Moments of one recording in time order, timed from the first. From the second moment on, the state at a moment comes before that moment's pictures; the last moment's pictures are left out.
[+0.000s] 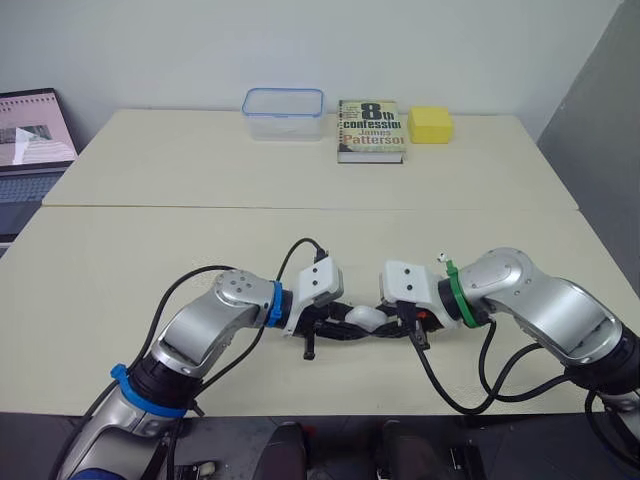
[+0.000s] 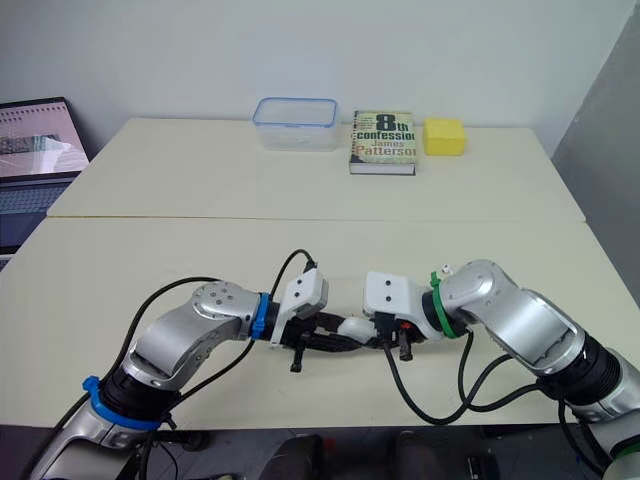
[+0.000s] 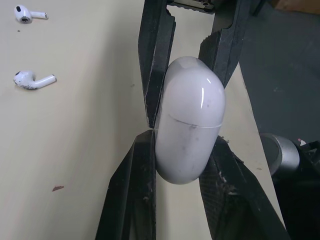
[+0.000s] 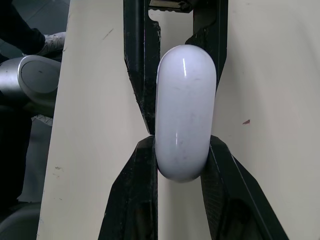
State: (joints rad) left arm -0.49 0.60 -0.36 -0.27 -0.39 0.69 -1.09; right arm -0.69 -0.83 0.52 -0.50 0.35 0.89 1.03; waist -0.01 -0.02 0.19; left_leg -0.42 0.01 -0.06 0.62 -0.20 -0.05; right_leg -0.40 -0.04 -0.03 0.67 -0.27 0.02
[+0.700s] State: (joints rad) left arm -0.41 0.58 -0.30 -0.26 -0.41 0.64 -1.10; right arm -0.65 -0.97 0.45 -0.49 0.32 0.80 1.15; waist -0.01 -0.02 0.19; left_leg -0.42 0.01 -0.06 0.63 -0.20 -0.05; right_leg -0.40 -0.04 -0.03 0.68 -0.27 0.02
